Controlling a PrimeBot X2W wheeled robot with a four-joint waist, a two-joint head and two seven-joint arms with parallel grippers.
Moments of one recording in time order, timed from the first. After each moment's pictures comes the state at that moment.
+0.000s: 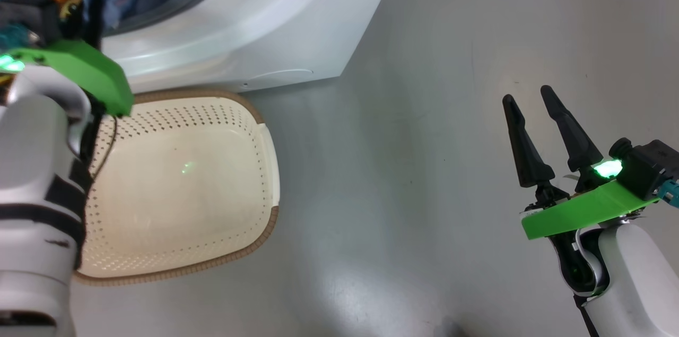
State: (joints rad) left arm -1.10 0.19 -0.23 1.07 -0.19 -0.13 -0.26; right arm -0.37 -0.24 0.16 0.16 0.50 0.13 -0.26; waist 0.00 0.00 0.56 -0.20
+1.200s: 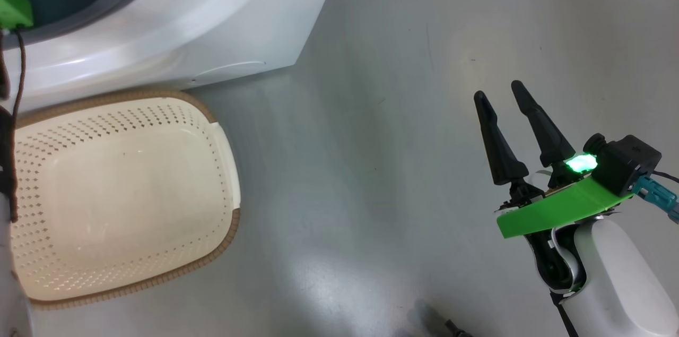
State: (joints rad) left arm -1.21 0.26 -0.03 0.92 -0.17 -0.01 -0.26; right arm -0.40 -0.19 0.20 0.15 0.51 0.13 -0.26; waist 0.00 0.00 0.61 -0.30
